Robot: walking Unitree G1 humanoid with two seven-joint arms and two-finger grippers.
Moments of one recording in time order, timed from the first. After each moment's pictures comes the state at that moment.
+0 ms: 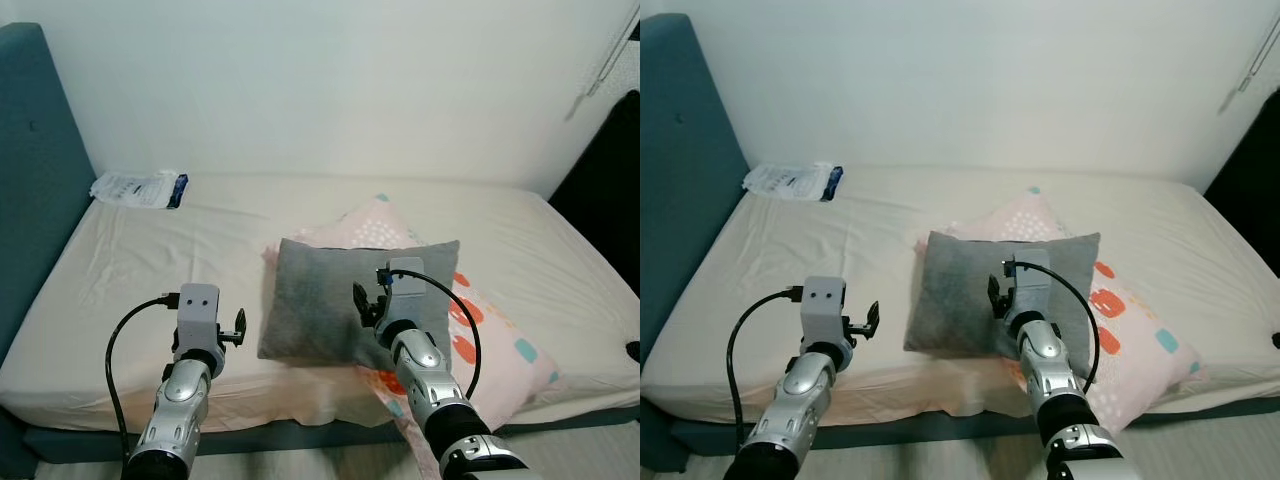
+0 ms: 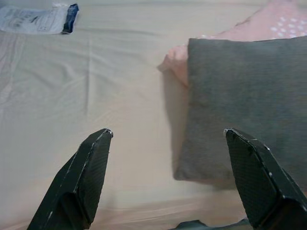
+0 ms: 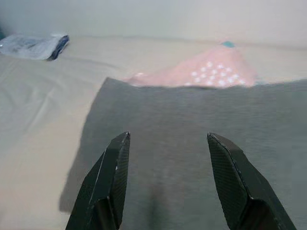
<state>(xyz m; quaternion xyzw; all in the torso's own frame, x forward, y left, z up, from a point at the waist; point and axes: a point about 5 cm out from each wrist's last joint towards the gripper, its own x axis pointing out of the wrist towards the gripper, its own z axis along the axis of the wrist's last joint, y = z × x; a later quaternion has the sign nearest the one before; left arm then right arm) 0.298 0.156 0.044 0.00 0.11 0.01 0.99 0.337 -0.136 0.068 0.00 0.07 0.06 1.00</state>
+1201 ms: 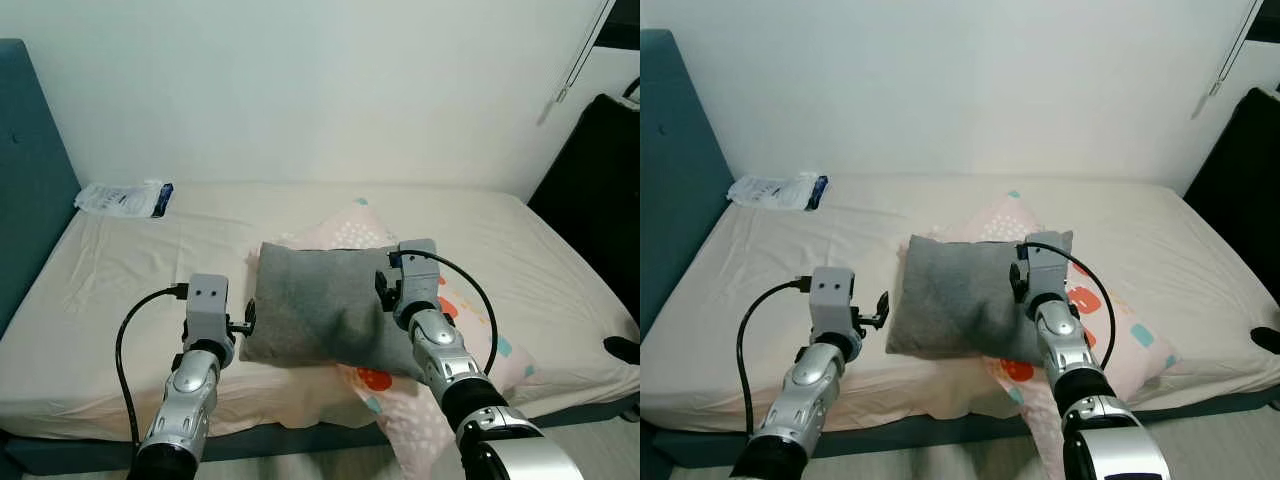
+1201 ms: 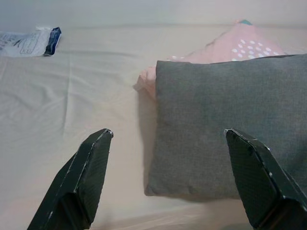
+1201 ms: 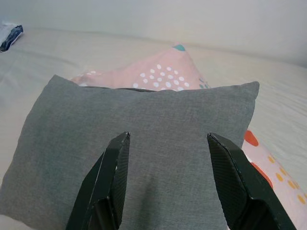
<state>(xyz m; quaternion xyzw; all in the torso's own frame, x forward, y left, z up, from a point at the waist) 0.305 0.147 0.058 -0.01 0.09 -0.01 1.00 0.354 -0.157 0.079 -0.04 0.10 0.02 0.99</state>
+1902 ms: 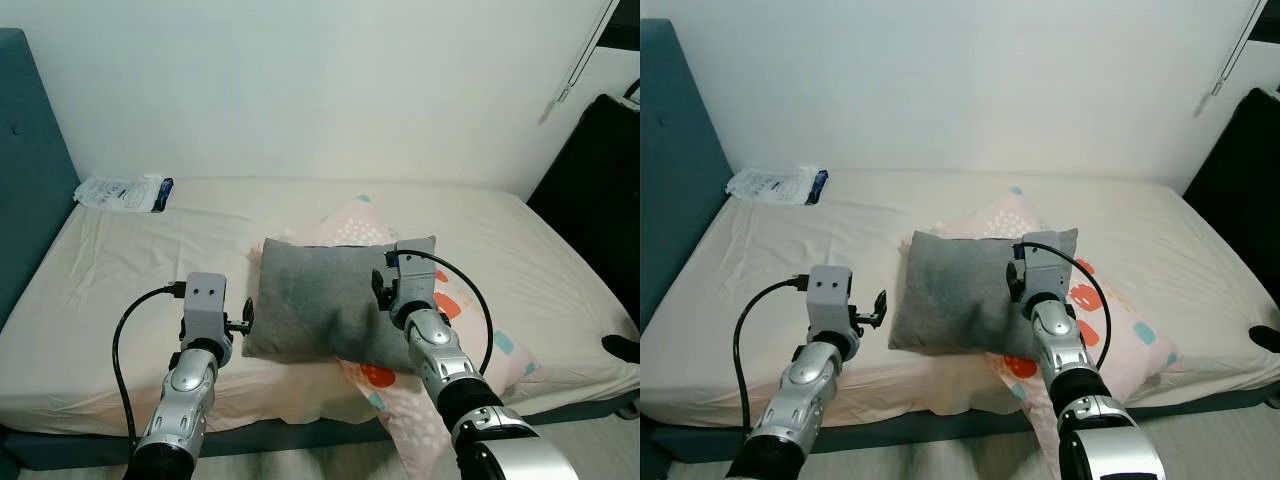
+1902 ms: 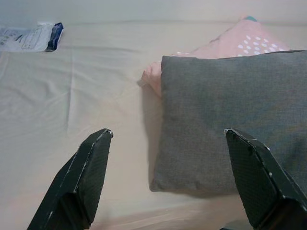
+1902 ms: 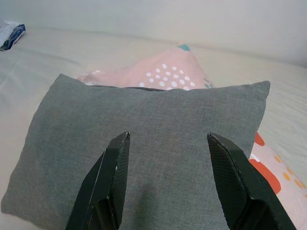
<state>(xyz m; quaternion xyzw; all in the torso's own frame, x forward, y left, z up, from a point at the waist) 0.304 0.147 0.058 -0.01 0.09 0.00 1.00 0.355 -0.154 0.081 -0.04 0.09 0.02 0.99</state>
